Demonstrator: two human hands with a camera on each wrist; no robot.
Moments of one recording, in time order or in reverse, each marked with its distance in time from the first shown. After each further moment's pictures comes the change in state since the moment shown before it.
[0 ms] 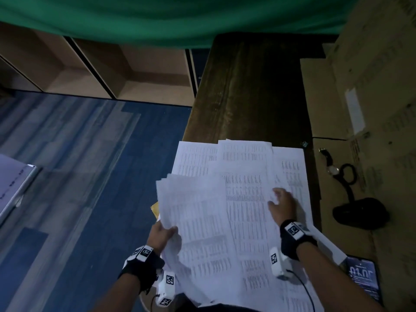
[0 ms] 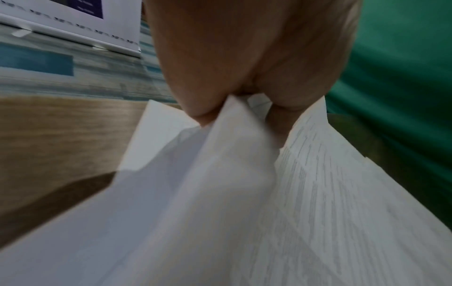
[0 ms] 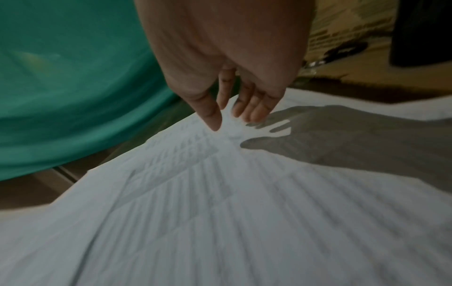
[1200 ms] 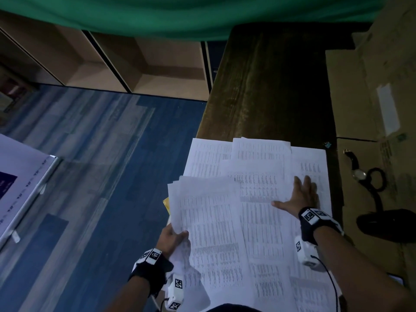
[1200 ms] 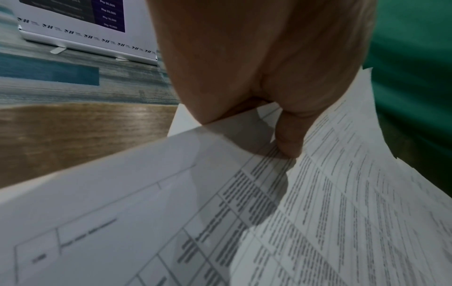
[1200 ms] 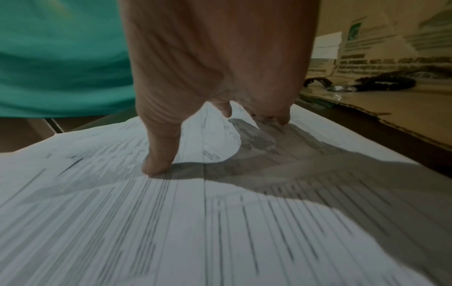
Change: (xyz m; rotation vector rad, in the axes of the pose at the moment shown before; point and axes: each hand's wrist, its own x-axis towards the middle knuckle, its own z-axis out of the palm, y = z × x) left_hand -0.004 -0.014 -0.007 0.010 -0.009 -0.086; right_hand 0.057 0.002 0.007 -0.592 -0.158 -0.017
